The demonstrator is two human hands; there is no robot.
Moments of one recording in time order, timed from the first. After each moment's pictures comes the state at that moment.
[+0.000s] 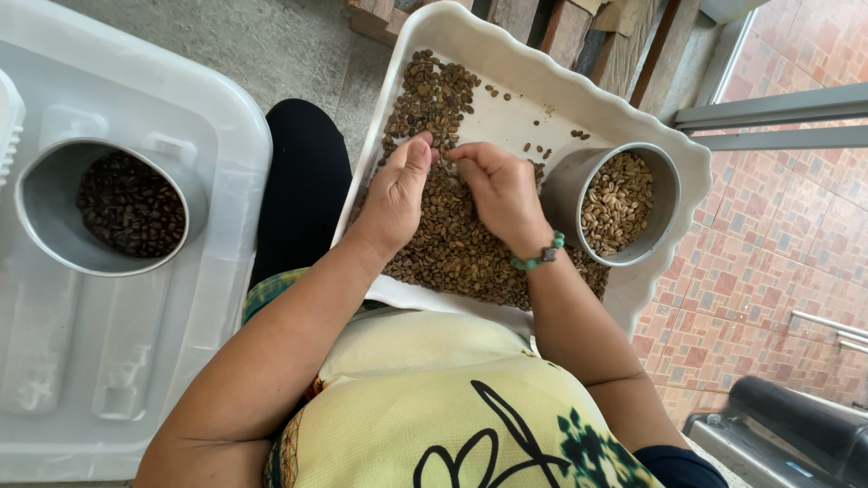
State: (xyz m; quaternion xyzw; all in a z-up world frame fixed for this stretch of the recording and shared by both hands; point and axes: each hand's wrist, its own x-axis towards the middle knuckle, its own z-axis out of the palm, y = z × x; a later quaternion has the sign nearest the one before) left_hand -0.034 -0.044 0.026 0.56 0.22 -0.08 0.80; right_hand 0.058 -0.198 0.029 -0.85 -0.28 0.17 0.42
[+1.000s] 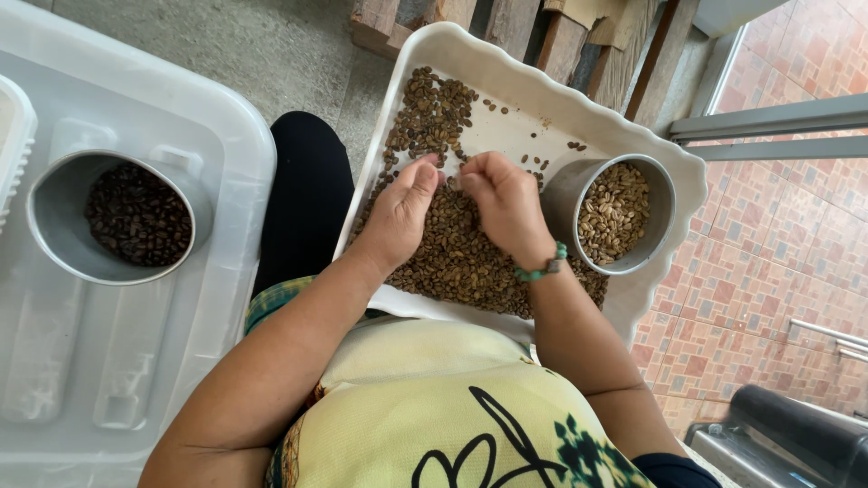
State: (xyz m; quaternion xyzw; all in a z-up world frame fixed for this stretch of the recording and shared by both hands) left_hand -0.043 -0.043 0.031 0.57 0.21 -0.13 0.78; right_hand 0.062 -0.204 0.022 -0.85 -0.26 0.17 0.42
